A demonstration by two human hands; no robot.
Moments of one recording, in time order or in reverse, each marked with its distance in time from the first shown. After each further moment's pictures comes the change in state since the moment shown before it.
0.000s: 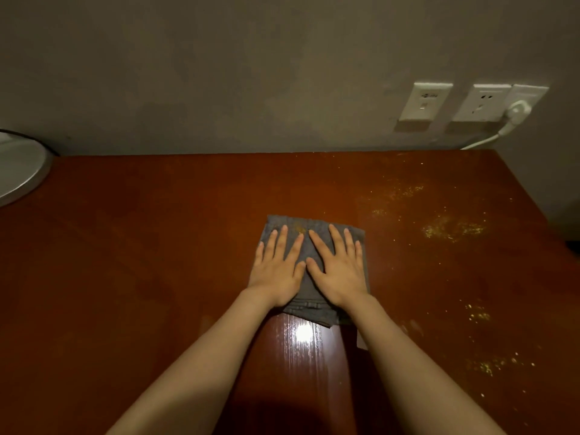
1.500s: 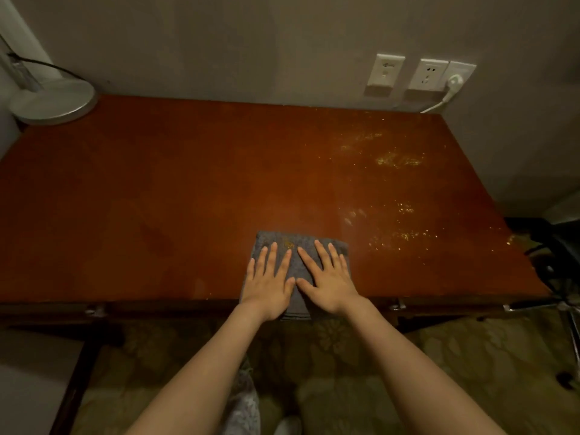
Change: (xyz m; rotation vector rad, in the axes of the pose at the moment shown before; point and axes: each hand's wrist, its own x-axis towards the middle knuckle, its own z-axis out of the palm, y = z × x) left_hand -0.236 0.067 0.106 -0.029 -0.093 -0.051; right_hand -0.252 0.009 0.029 -0.036 -0.271 -0.111
